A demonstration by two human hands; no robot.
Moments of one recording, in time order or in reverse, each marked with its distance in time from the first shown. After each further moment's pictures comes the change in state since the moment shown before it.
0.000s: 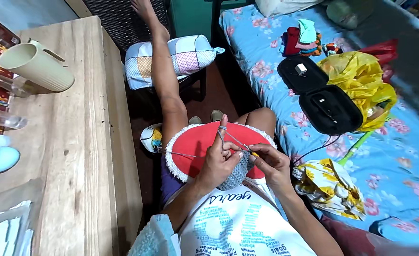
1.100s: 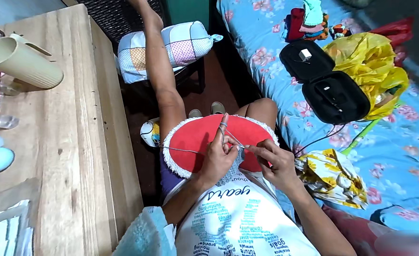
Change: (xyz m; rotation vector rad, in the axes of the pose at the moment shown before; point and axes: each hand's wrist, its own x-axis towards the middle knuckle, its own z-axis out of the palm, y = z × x) left_hand -0.001 -0.024 0.011 0.190 0.067 -0.094; right_hand -0.011 0.011 -0.034 -0.862 -0.166 -0.248
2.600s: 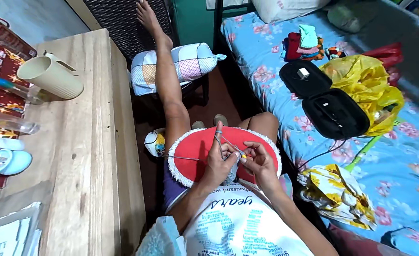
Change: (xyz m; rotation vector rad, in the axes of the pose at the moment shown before) left_hand 0.008 -0.005 -0.002 -0.254 0.035 0.041; right_hand 0.026 -0.026 0.036 0.995 0.113 0.571
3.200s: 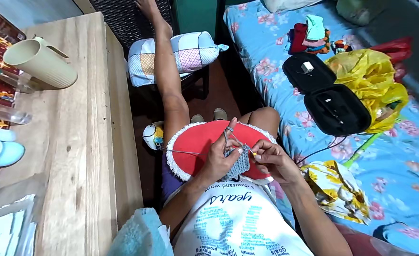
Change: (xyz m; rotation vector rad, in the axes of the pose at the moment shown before) left_hand 0.001 0.002 -0.006 0.009 -0.102 0.103; right_hand 0.011 -0.023 -0.045 0.204 -0.282 0.322
